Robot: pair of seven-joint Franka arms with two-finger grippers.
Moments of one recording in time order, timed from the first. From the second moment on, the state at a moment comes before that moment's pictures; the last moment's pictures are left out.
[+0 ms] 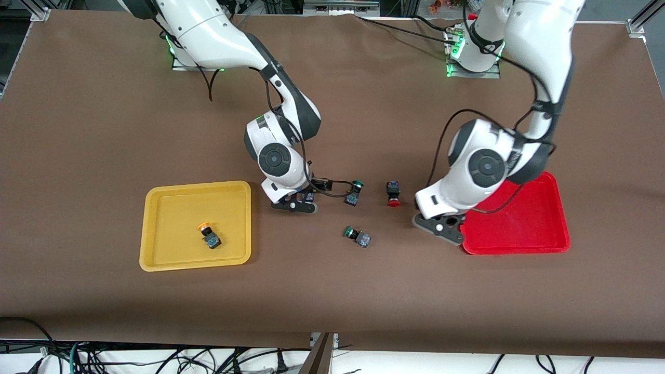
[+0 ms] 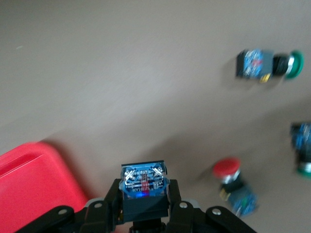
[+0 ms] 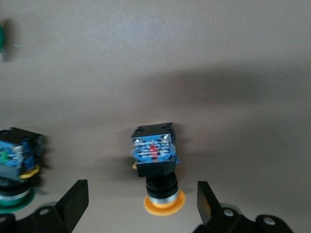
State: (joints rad) left arm -0.26 0.54 -0.08 -1.62 0.02 2.16 0.13; right arm 0.66 0.79 -0.02 -1.48 0.25 2.23 0.63
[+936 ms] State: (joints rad) left arm -0.09 0.52 -0.08 -1.64 0.04 2.03 0.46; right arm 0.69 0.74 -0.14 -1.53 0.23 2.18 0.48
